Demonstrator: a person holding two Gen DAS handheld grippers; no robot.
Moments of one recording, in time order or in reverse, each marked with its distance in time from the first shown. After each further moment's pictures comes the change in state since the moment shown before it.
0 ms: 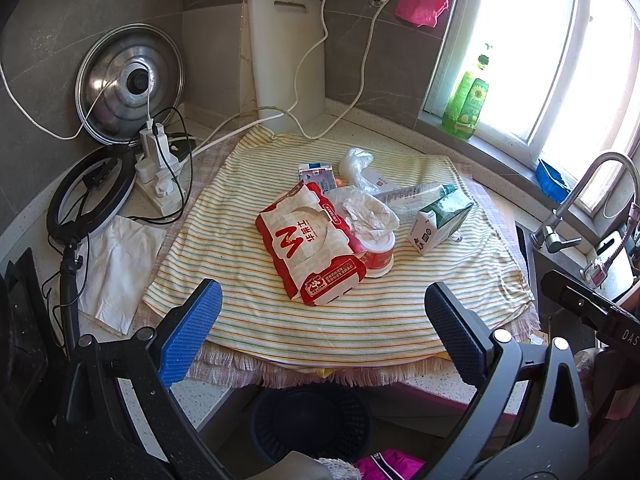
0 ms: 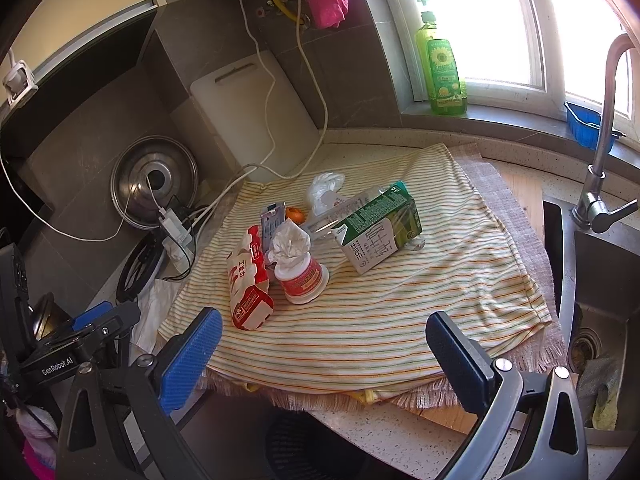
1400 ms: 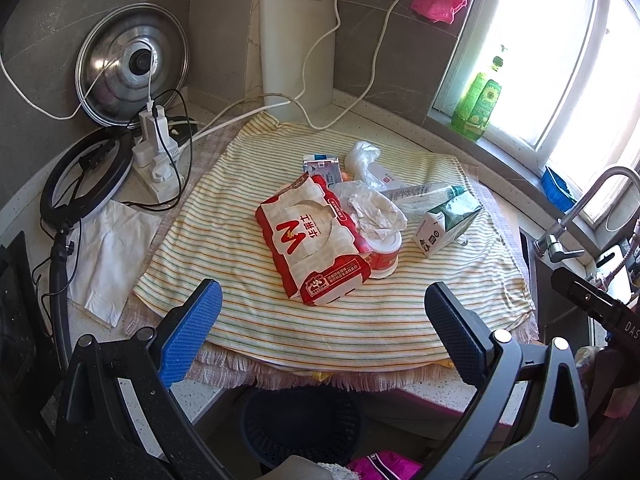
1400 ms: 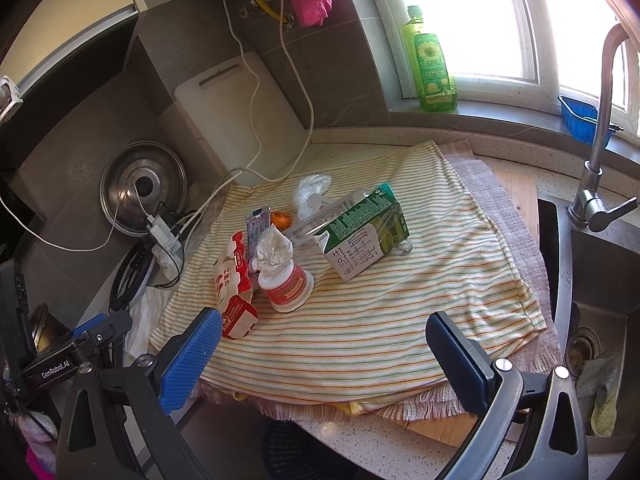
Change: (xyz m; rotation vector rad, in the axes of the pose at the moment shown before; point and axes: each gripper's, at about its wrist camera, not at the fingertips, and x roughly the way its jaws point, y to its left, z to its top) left arm 0.020 0.008 -0.002 -0.037 0.039 -0.013; right arm 0.011 -0.019 0.011 0.026 0.007 -0.012
